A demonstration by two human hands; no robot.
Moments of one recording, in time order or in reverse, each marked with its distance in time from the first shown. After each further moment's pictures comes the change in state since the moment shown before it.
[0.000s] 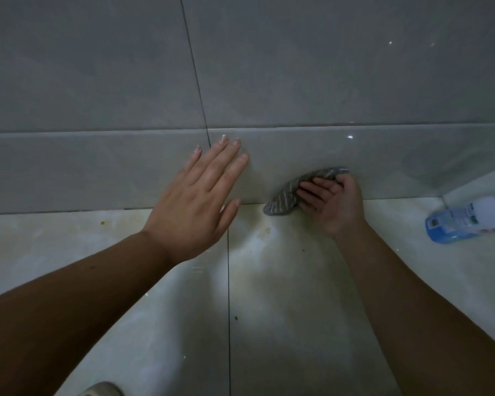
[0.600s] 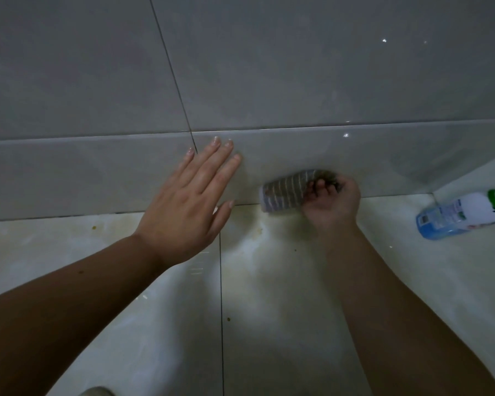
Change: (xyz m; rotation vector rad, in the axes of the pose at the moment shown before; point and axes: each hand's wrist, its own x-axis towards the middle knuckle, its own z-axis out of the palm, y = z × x) left_hand 0.007 0.008 -0.001 -0.004 -0.005 0.011; right_hand -0.003 -0.006 0.010 0.656 0.165 0.015
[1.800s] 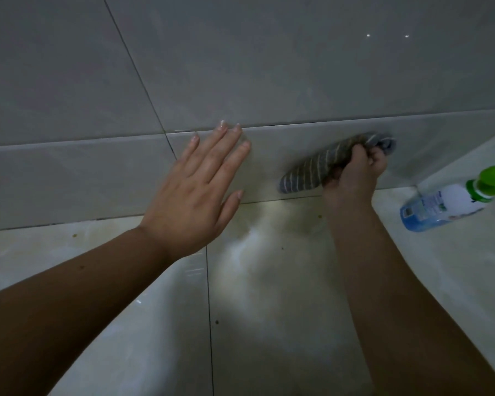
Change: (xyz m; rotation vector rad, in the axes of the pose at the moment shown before) left_hand 0.034 0.022 0.003 -0.040 0.048 0.061; right_hand 0.002 -0.043 0.015 -0.247 0.027 -0.457
